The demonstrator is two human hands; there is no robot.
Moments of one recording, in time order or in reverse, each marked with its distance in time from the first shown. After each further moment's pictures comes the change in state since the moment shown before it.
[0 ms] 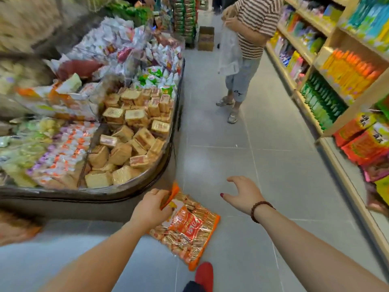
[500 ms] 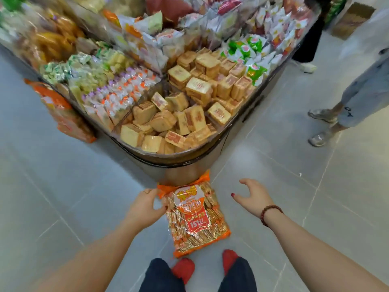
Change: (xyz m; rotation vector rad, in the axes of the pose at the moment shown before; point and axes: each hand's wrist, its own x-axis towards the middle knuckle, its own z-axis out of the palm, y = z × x) left_hand 0.027 -0.025 0.065 -0.271 0.193 -0.642; right_hand 0.204 -0.002 0.037 -0.146 -0.378 -0.314
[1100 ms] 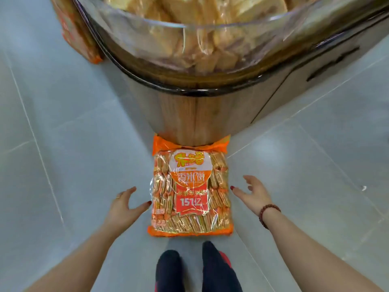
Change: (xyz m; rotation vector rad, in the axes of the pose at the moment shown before) left_hand 0.066 -0.122 0.302 -0.423 0.135 -0.591; right_hand 0.198 0.167 0.220 0.175 -0.215 0.007
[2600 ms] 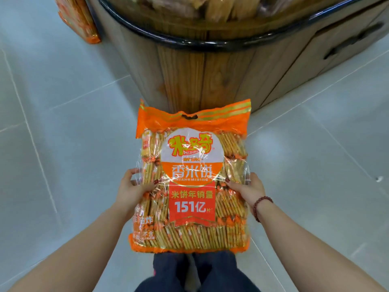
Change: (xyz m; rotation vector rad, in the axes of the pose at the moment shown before) left_hand 0.044 -0.025 0.060 -0.703 -0.011 -0.136; right_hand 0.034 0.048 0.069 0.369 0.000 0.162
